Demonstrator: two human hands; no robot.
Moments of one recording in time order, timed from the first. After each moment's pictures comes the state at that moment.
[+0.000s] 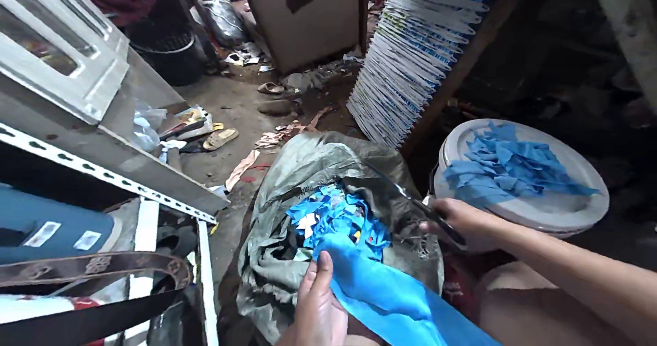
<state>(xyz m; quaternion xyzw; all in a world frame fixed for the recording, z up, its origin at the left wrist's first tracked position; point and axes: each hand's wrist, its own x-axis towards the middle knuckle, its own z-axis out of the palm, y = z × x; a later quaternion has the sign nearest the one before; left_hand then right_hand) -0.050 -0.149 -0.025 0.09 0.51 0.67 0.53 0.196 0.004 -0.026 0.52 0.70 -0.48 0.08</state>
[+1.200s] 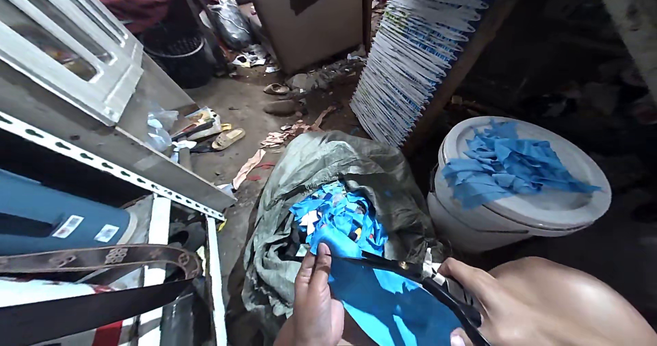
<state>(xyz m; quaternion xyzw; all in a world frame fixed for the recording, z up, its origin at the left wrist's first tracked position) -0.038 -0.150 -0.016 0.16 0.54 0.70 0.44 0.220 -0.106 -0.022 0.42 0.73 -0.55 -0.01</state>
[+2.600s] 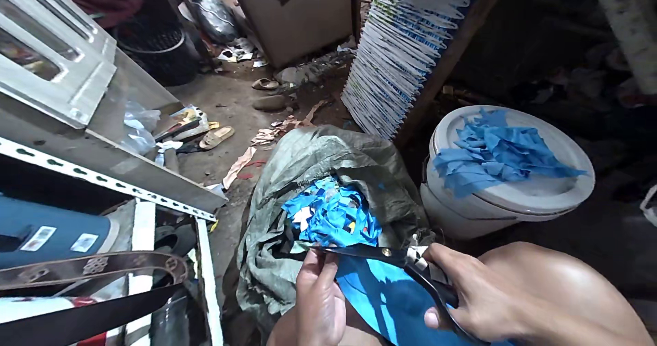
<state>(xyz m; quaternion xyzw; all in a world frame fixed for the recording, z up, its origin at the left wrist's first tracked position) -0.032 -0.150 -0.031 0.15 0.56 0.67 0.47 0.209 -0.105 -0.024 0.43 0.76 -0.49 -0.01</state>
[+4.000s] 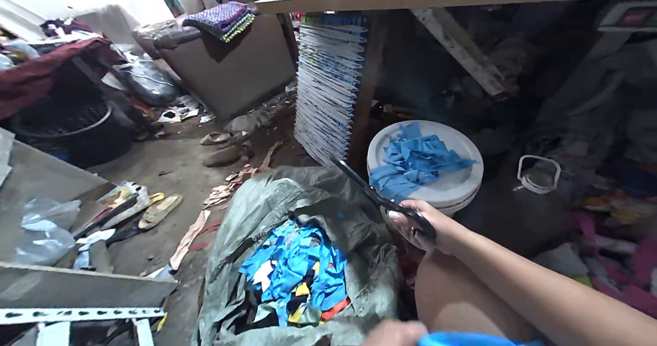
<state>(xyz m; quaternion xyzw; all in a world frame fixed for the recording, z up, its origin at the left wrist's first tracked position) 0.065 -0.155 -0.030 0.77 0.34 0.02 0.54 0.280 -0.054 -0.030 0.46 0.41 -0.71 -0.33</state>
